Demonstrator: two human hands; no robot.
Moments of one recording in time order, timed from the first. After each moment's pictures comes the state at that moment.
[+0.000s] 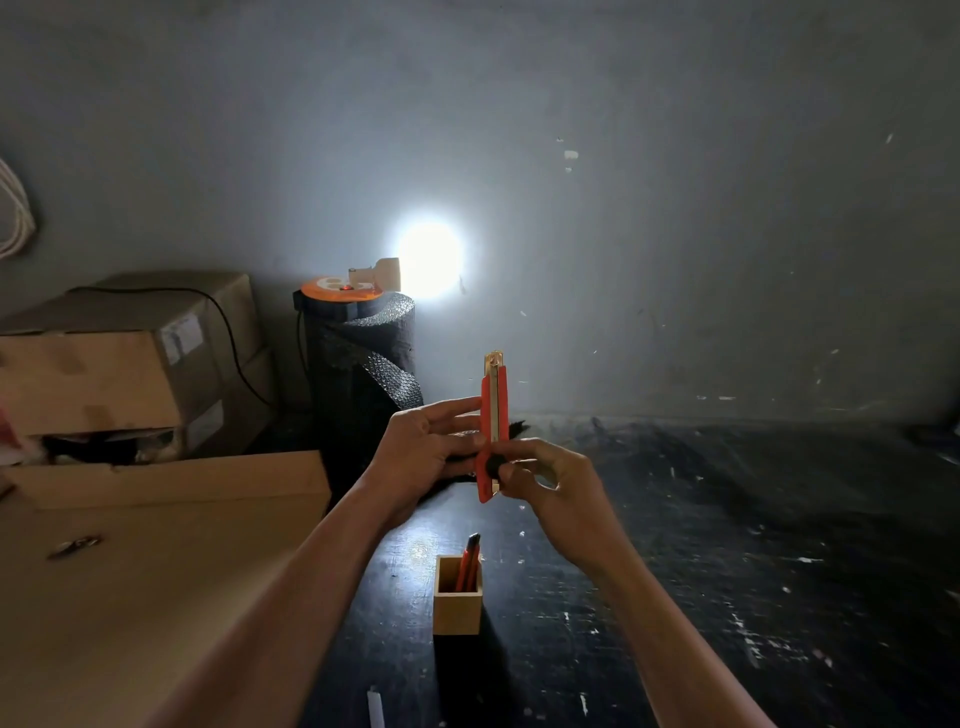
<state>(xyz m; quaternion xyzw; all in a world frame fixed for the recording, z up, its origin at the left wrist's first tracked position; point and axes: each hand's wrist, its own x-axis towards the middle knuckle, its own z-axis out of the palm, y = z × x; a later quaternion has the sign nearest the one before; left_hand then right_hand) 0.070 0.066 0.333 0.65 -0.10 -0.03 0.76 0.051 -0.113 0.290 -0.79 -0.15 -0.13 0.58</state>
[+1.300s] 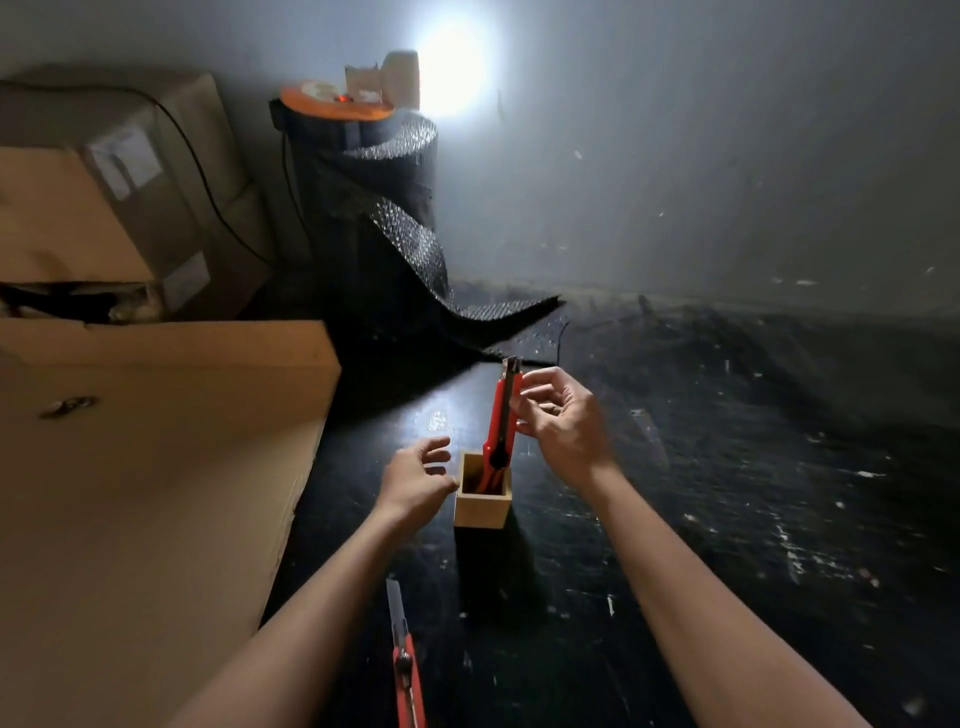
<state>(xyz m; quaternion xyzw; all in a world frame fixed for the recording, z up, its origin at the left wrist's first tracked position) 0.138 0.109 0.100 0.81 0.12 -0.09 0.56 0.164 -0.082 0.168 -0.78 -0.02 -0.04 0.62</state>
